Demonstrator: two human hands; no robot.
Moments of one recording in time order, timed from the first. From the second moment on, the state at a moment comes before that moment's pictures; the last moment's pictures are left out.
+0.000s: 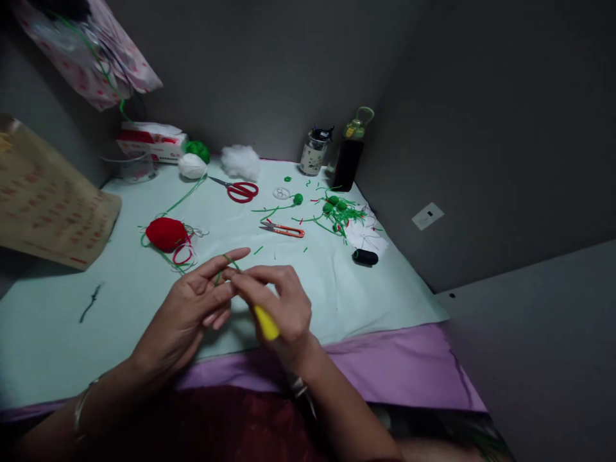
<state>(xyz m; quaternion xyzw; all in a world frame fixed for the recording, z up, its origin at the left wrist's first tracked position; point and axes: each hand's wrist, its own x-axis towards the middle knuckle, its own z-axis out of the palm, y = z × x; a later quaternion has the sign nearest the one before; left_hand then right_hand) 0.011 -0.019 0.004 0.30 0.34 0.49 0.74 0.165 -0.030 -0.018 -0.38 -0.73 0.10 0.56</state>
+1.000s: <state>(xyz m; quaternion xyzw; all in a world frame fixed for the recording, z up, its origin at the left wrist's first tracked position) 0.004 -0.020 -0.002 0.43 0.42 0.52 0.61 0.168 -0.032 -0.016 -0.34 -0.71 0.18 0.59</state>
